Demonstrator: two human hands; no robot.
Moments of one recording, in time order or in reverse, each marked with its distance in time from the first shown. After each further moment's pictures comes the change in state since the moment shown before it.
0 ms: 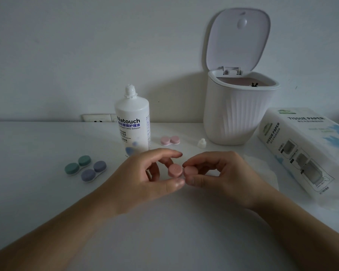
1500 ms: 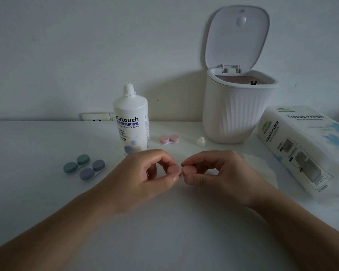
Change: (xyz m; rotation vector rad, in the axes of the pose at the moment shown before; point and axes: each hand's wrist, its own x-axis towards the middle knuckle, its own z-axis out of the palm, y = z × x) left_hand -0.002 0.002 -0.003 0.127 0.018 0.096; right_hand 0.000 -0.001 0.000 -0.008 -0.001 0.038
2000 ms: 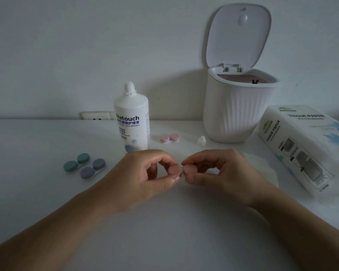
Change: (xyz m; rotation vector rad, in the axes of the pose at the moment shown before) left_hand 0.000 -0.002 -0.002 0.006 -0.008 0.001; right_hand -0.001 -0.001 0.000 0.005 0.004 -0.003
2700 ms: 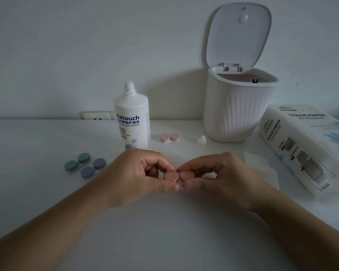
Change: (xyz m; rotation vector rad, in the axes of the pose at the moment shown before) left_hand 0.005 -0.010 -0.004 -0.200 -0.091 -0.074; right_hand -0.001 -0.001 0.004 -0.023 -0.085 -0.064
